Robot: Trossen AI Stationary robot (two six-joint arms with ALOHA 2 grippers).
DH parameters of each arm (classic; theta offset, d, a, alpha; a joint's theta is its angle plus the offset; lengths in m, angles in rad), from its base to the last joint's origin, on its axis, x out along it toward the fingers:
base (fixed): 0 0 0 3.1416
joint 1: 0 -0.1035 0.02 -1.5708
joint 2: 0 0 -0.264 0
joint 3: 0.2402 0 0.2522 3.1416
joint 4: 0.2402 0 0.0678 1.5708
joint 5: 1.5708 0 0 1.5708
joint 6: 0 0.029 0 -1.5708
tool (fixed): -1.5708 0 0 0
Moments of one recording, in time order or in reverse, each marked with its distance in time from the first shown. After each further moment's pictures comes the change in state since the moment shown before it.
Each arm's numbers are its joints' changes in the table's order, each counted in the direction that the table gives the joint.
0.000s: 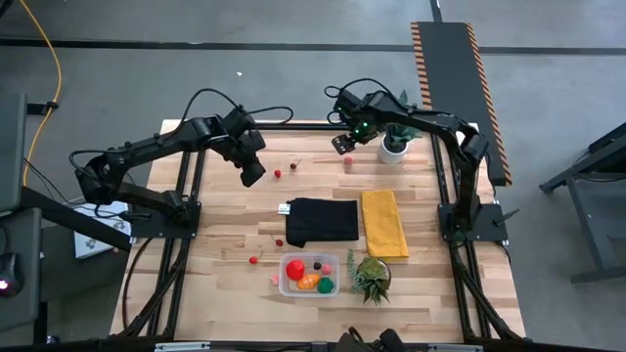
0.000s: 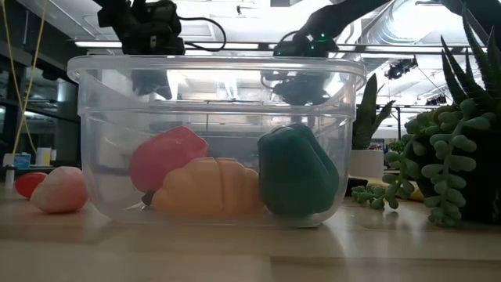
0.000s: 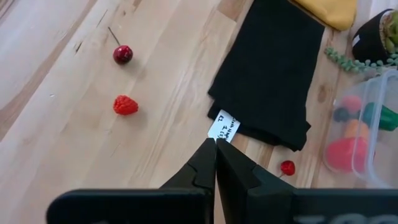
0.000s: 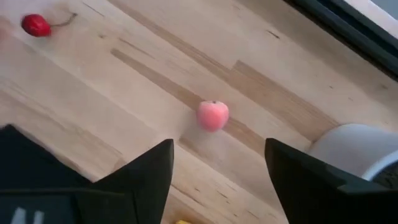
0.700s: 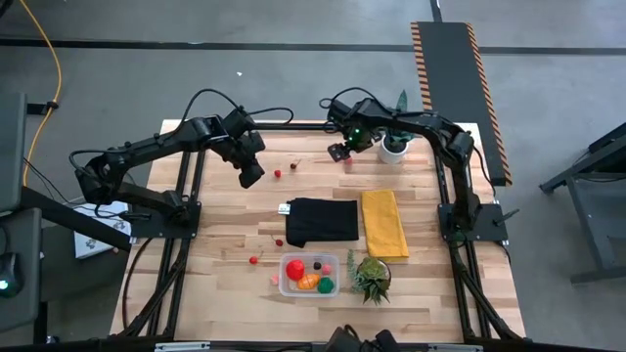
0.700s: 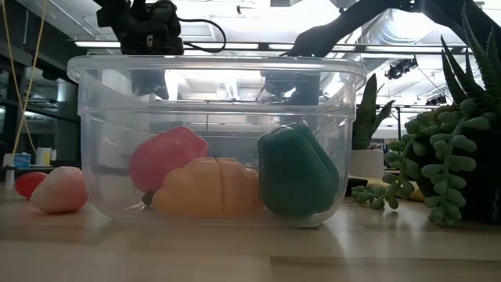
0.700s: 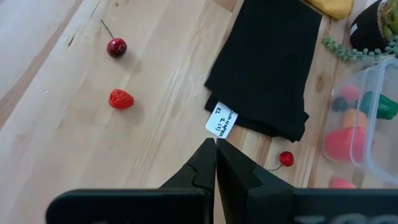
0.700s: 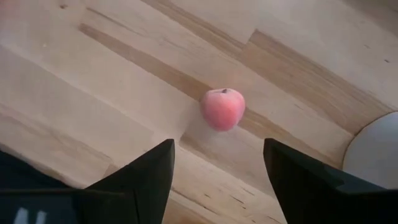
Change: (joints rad) left arm 0.000 0.000 0.000 0.027 -0.013 0.032; right arm 0.000 -0.120 0.000 -0.001 0.049 0.061
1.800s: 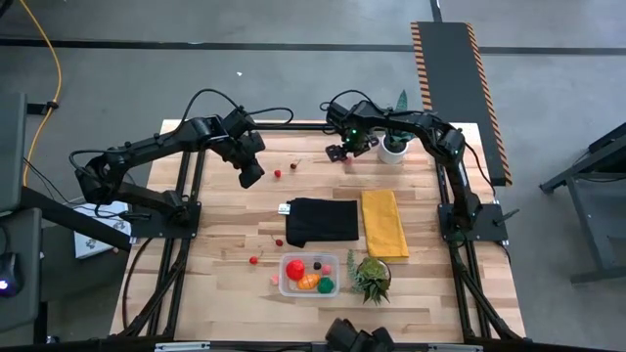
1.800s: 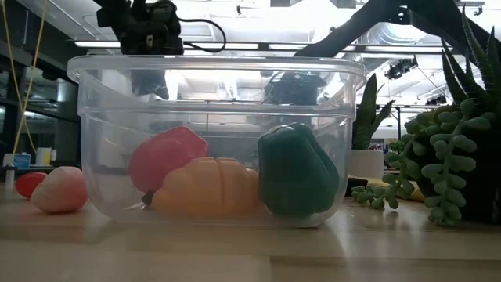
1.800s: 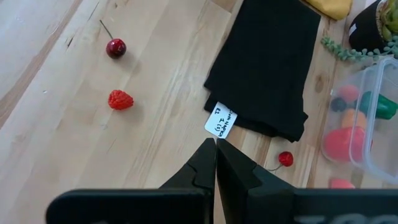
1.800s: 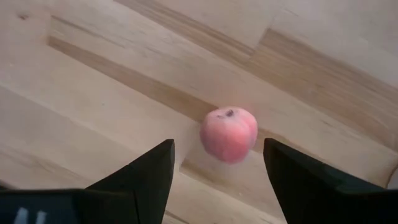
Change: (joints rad) left arm 0.000 0.000 0.000 -0.002 -0.003 0.001; right arm 0.027 -0.093 0.000 -0.056 0.072 0.036
